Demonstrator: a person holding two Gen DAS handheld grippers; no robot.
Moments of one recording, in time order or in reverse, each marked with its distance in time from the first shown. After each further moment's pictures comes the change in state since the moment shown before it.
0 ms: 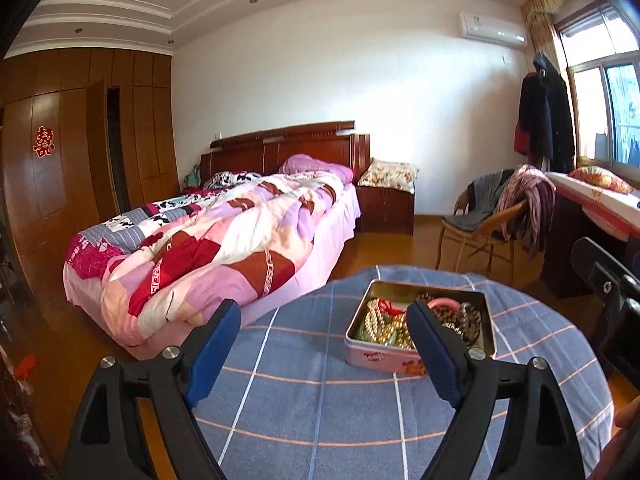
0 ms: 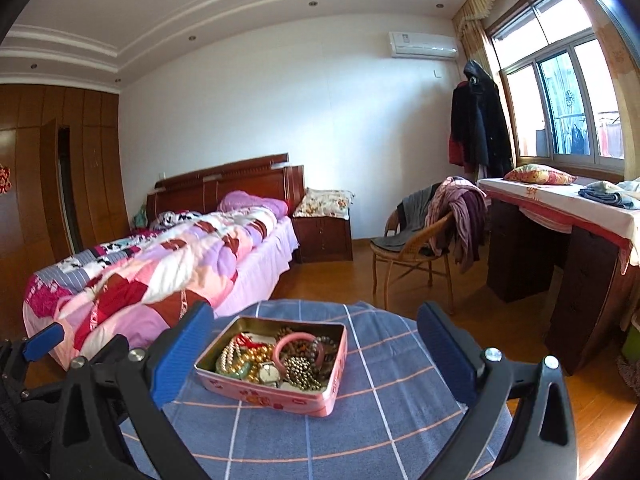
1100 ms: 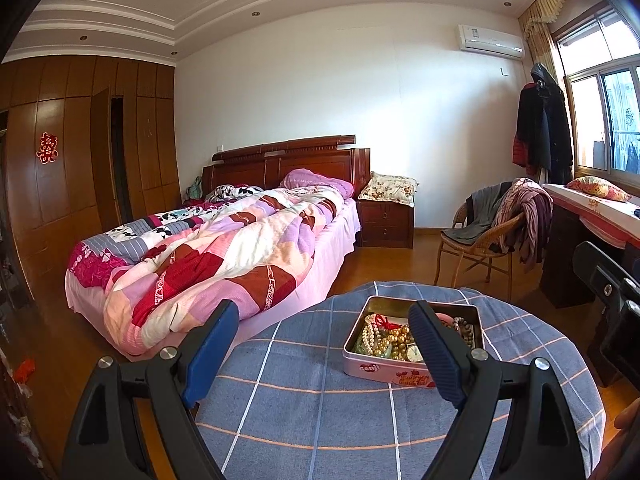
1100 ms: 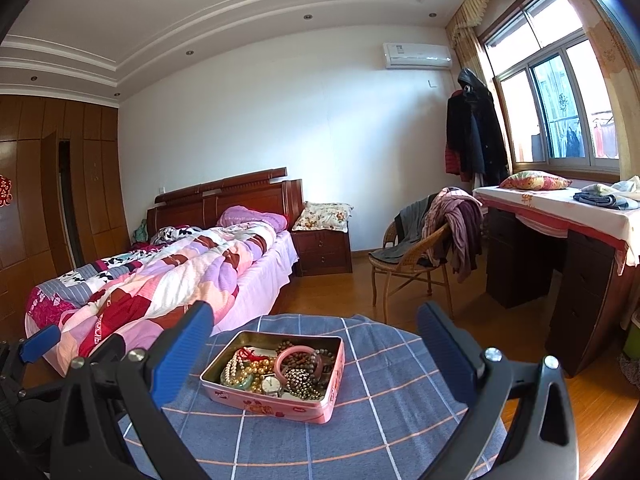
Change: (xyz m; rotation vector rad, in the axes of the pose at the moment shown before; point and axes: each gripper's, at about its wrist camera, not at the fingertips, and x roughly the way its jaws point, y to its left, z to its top) left arm -0.026 -0.004 0.010 0.004 -0.046 0.003; right arm -0.021 -0.003 0.007 0.018 -0.040 -0.005
